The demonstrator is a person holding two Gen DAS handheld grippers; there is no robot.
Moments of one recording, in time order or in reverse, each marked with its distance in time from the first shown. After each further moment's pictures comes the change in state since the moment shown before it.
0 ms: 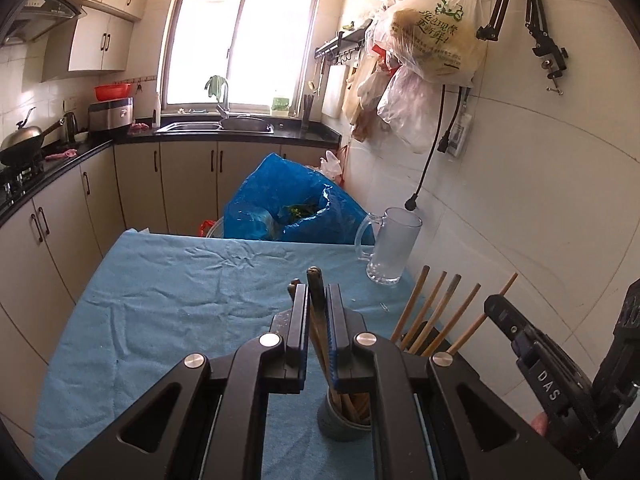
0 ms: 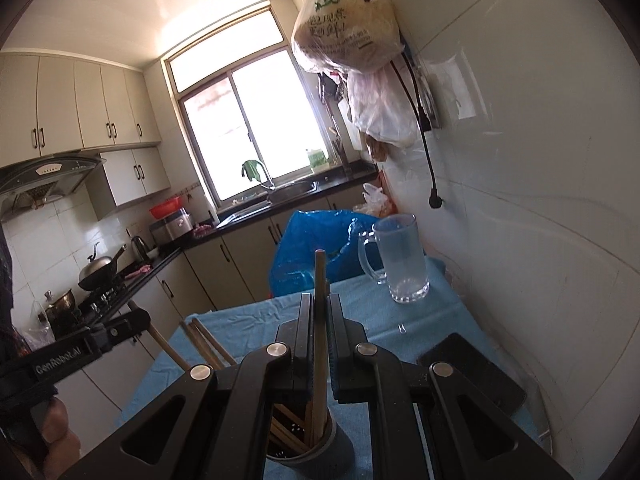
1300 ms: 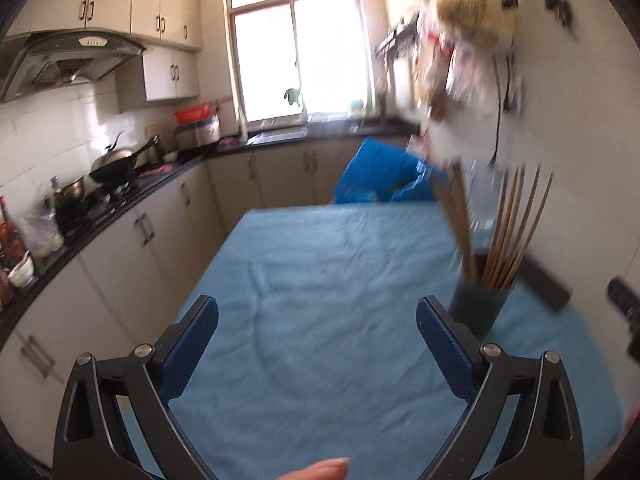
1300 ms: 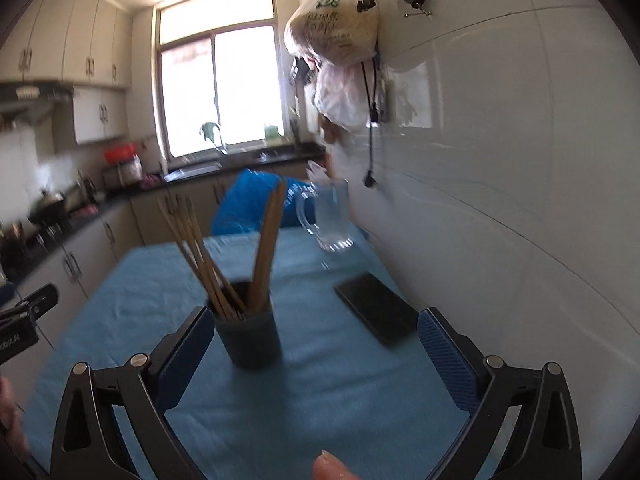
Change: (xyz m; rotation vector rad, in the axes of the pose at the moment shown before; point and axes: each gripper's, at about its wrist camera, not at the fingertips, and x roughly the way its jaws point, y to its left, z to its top) left arm -0.098 0.046 -0.107 0.102 0.001 0.373; right arm -0.103 0.025 -0.072 -0.185 0.080 -0.286
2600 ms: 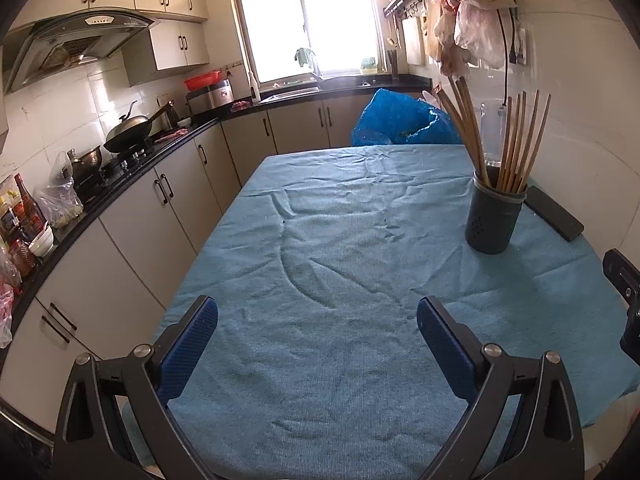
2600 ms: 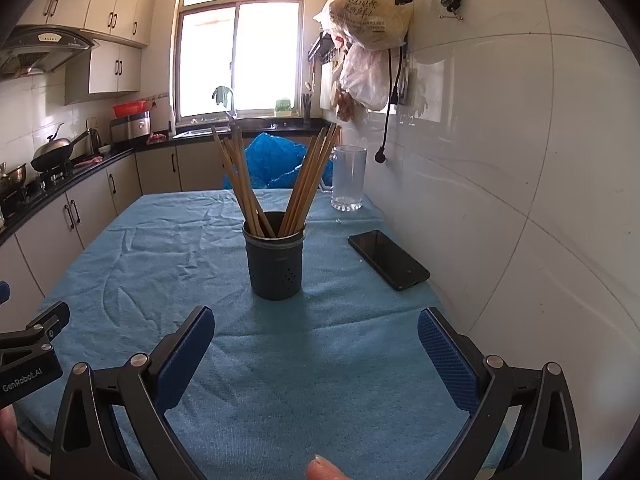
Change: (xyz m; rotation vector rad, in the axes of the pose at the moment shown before) left arm -0.023 0.013 -0.063 0.022 0.125 0.054; right arm -0.033 0.046 -0.048 -0.111 0.077 -0.019
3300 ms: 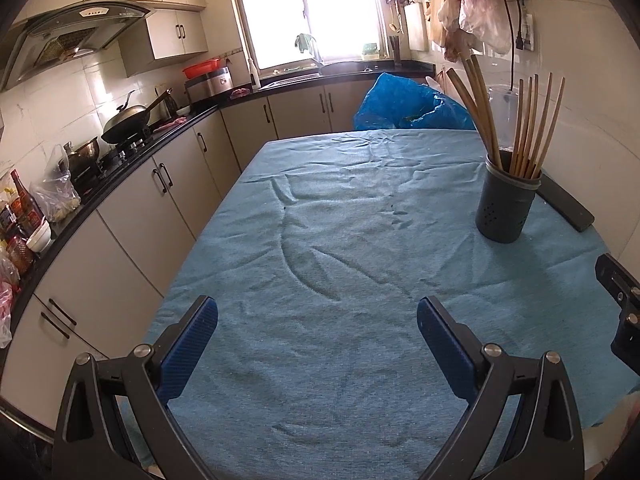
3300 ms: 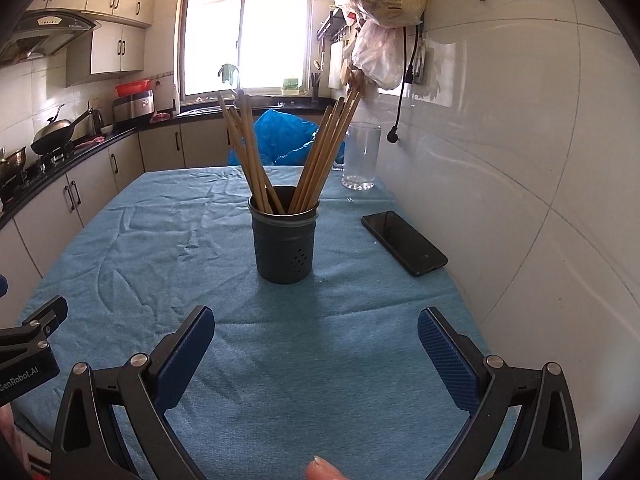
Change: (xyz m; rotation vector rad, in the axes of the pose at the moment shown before) left arm 0.022 0.003 -0.001 0.008 0.047 0.008; right arm 0.027 0.012 -0.003 -0.023 0.073 0.016
